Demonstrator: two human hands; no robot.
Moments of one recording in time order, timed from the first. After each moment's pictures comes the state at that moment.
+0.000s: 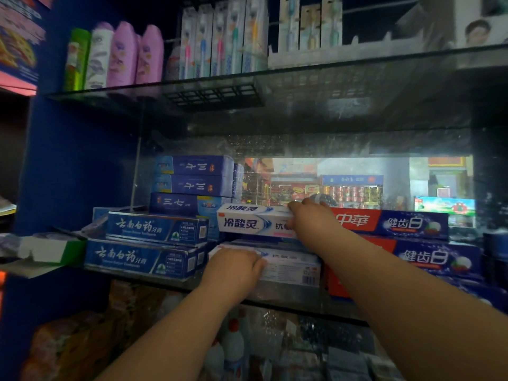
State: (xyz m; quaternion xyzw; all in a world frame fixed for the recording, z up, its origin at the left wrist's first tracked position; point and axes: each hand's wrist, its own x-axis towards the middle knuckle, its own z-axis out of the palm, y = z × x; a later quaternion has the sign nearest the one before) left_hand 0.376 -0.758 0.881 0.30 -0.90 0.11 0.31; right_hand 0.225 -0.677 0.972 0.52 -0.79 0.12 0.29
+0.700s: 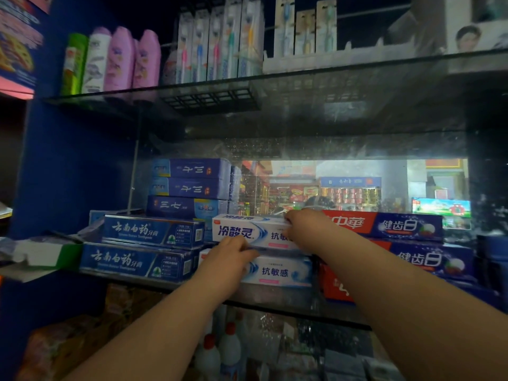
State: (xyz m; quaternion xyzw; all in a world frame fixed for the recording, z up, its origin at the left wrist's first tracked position) left_hand 0.376 -0.784 0.888 0.23 -0.91 0.18 0.30; right_hand 0.235 -0.667 0.977 0.53 -0.82 0.08 0.23
